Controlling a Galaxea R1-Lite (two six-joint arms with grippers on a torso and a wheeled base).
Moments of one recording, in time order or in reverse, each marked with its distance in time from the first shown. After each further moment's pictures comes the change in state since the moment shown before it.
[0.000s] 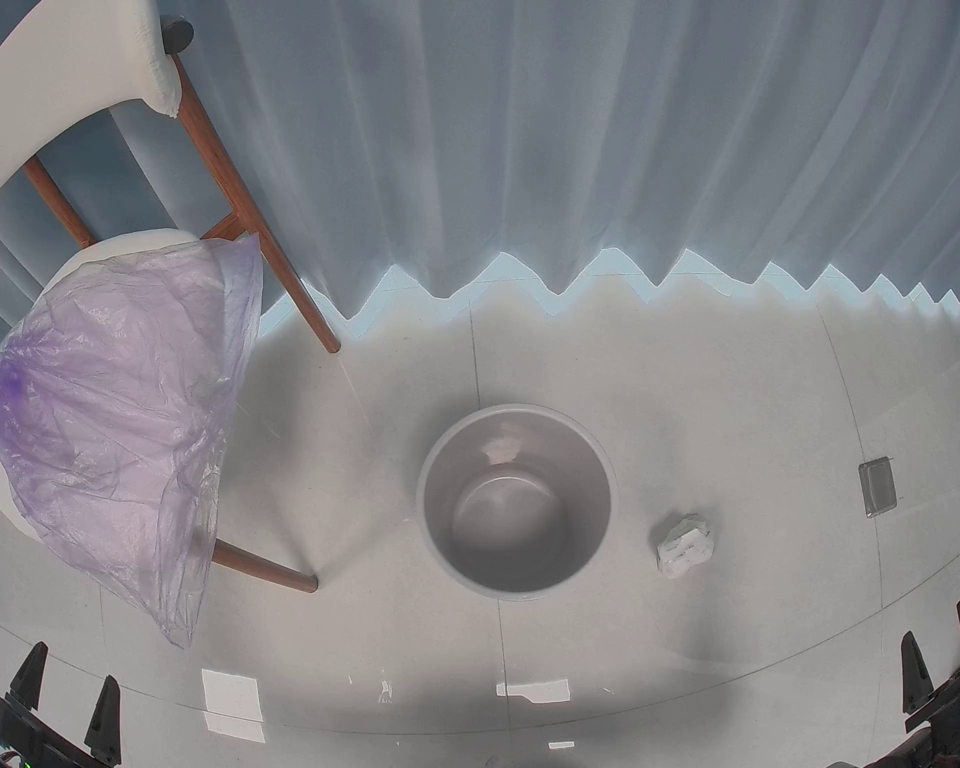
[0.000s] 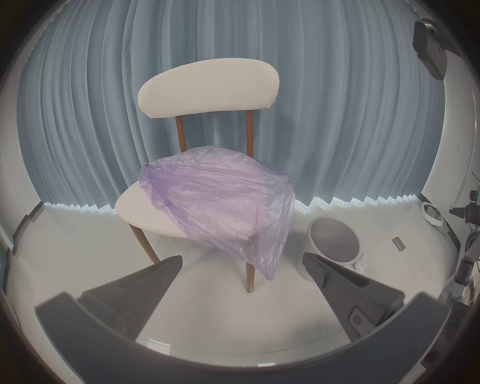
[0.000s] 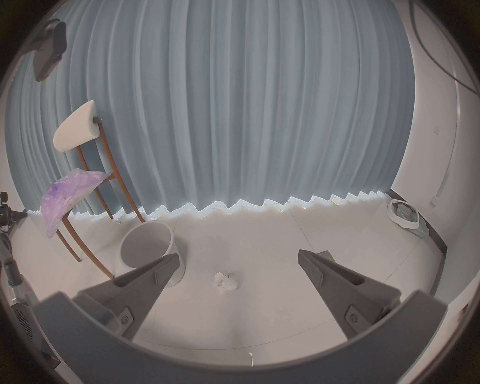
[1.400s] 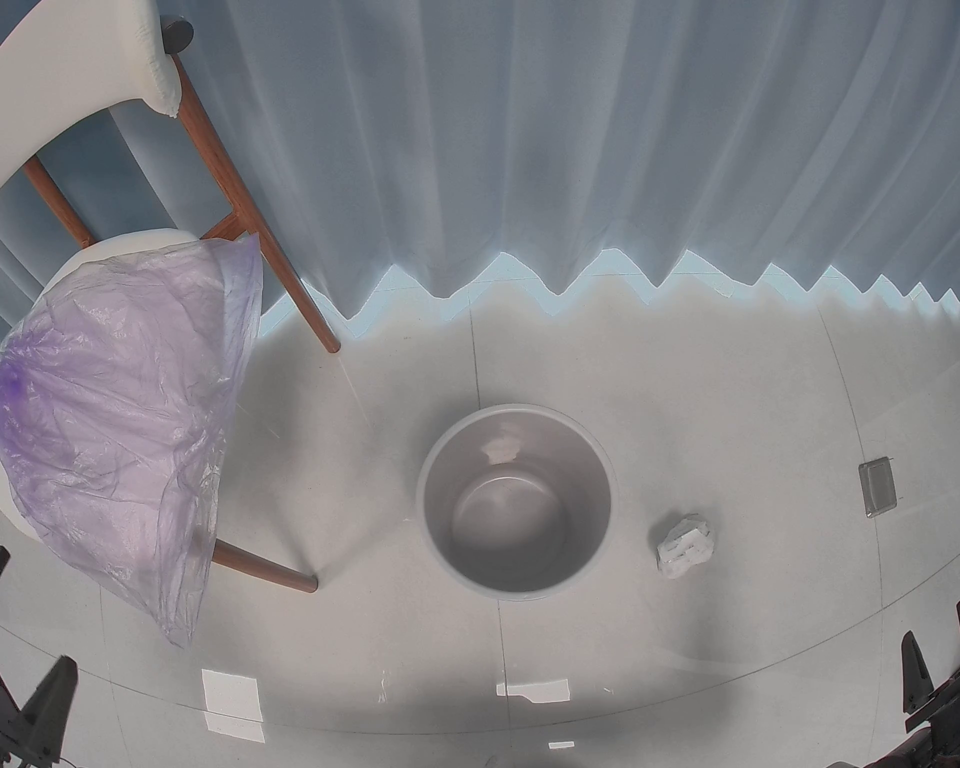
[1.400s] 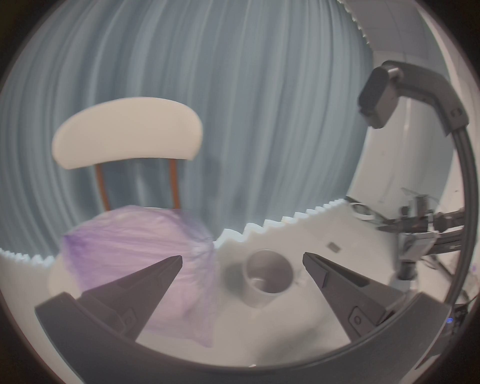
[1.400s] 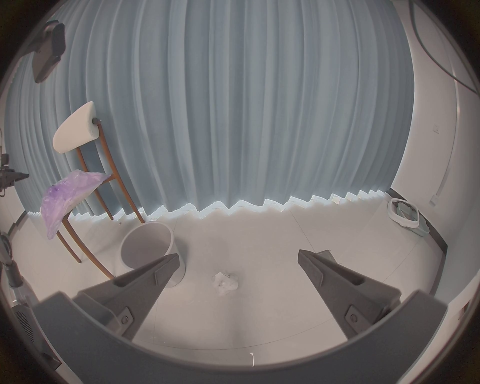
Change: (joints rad) left arm -0.067 0.259 -0.315 -0.085 -0.376 0.096; right arm 0.000 0.000 0.000 0.000 -0.001 0.008
